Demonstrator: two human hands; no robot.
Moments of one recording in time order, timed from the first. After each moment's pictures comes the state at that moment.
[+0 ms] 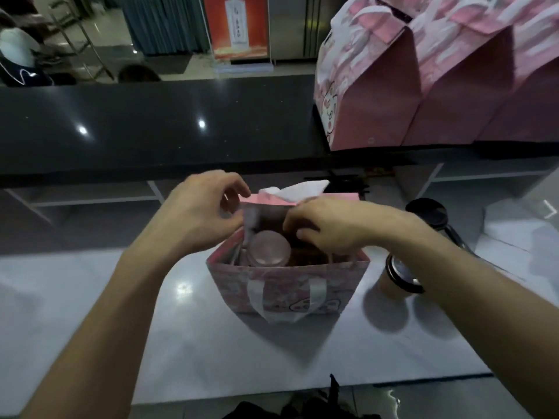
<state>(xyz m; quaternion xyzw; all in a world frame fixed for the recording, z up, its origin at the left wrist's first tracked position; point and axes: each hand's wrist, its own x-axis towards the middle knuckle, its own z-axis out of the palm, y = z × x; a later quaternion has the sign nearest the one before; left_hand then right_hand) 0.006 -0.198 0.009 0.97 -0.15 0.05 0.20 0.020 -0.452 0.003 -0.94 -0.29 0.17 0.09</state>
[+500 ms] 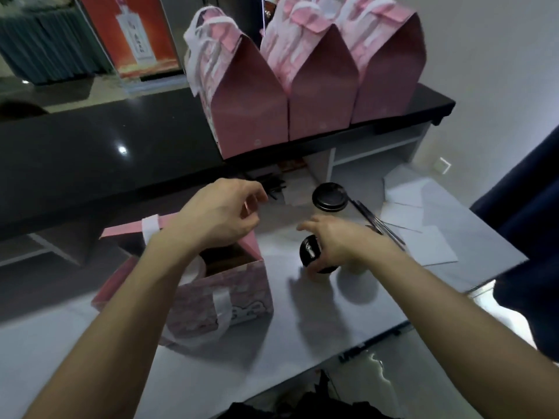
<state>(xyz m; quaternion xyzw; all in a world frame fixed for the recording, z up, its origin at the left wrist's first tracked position) 0.037 -0.376 0.010 0.93 -0.34 -0.05 0.14 -0.015 -0.624 -0.090 -0.98 -0.05 0.19 0.08</state>
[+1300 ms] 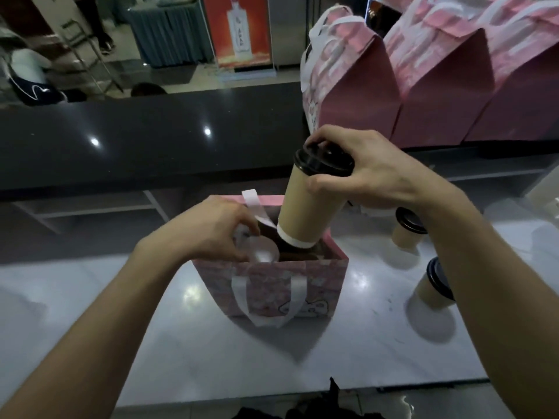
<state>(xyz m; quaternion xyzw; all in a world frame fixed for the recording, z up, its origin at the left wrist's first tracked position) 0.029 -0.225 -0.009 0.96 -0.24 -0.12 0.01 0.021 -0.515 0.068 -0.91 -0.23 0.00 0.35</state>
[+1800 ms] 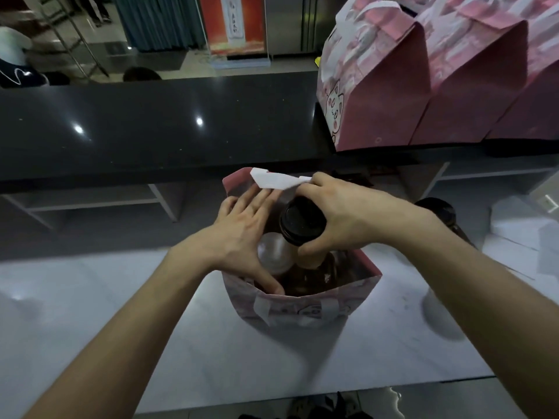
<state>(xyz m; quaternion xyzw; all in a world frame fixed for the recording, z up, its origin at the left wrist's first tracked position) 0.033 -0.208 -0.047 0.95 -0.27 -0.13 0.04 0.036 -0.449 0.004 -0.96 -0.23 0.12 0.09</state>
